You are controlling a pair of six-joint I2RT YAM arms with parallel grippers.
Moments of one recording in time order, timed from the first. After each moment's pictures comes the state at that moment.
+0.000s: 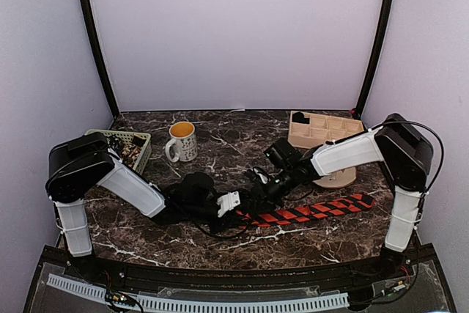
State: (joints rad) left arm -0.98 1.92 0.75 0.54 0.29 0.31; right arm 0.81 1.91 1.07 -0.22 -0.76 0.68
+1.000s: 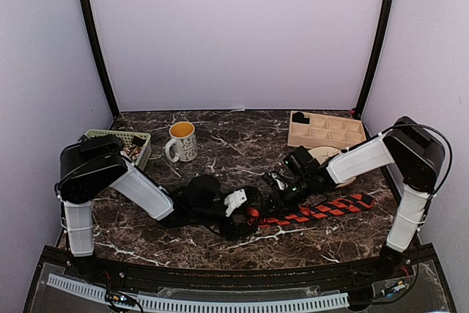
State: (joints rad) left arm -1.02 1.98 0.79 0.63 0.31 0.14; right arm 0.72 1.82 0.85 -0.12 -0.69 0.56
